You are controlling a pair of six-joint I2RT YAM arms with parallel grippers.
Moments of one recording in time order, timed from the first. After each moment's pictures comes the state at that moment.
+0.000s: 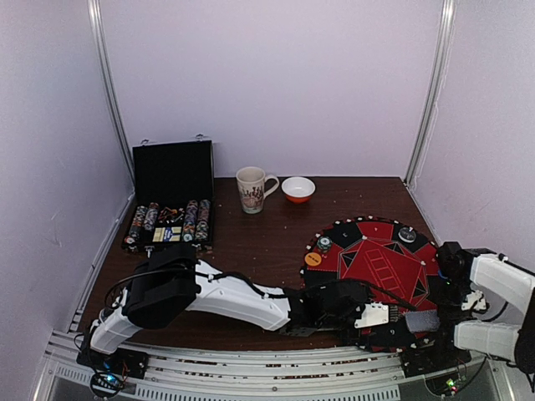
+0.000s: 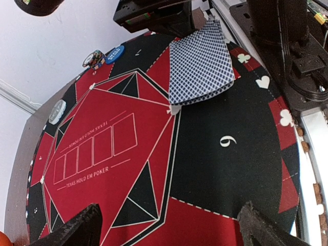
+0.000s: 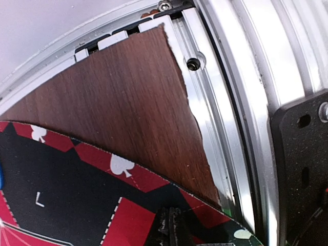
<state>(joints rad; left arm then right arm) -1.42 2.39 1.70 0.16 -0.09 0.50 -0.07 0.97 0.40 -1.01 0.31 1.84</state>
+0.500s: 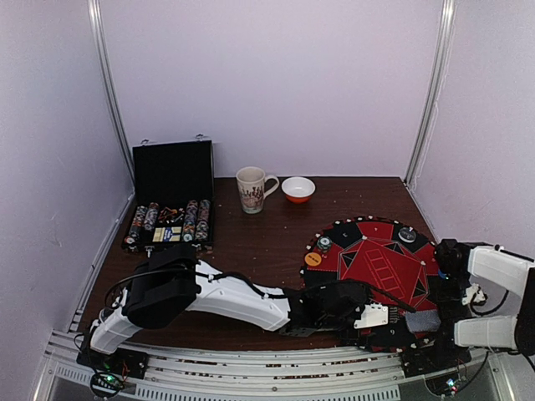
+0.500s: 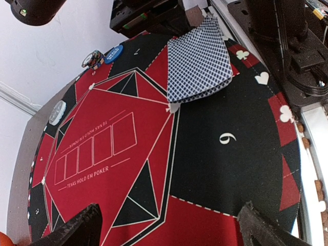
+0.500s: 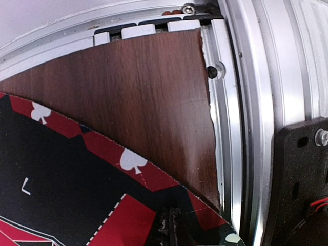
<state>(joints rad) -1.42 2.39 1.69 0.16 -0.10 0.51 -0.08 1.08 0.45 -1.02 0.29 1.64</state>
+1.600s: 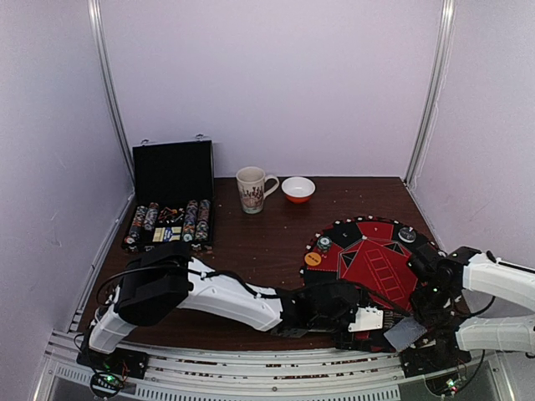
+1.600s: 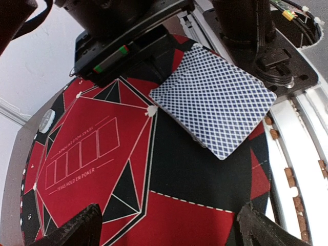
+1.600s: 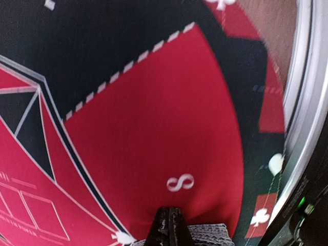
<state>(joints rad) -1.42 2.33 1.60 0.21 -0.02 0.52 0.40 0.97 0.43 -1.02 0.14 1.76</state>
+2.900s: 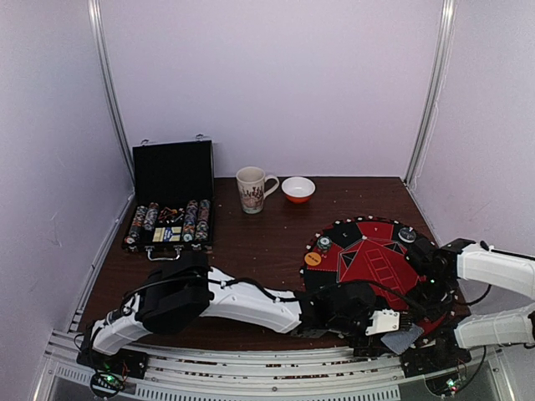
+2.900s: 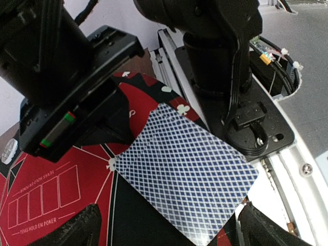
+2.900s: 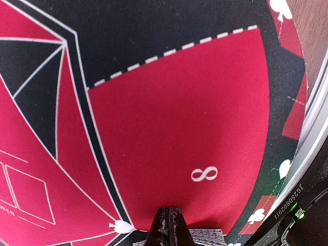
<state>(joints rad) -1.43 2.48 1.83 0.17 0.20 0.42 0.35 1.08 0.49 -1.02 0.09 1.49</state>
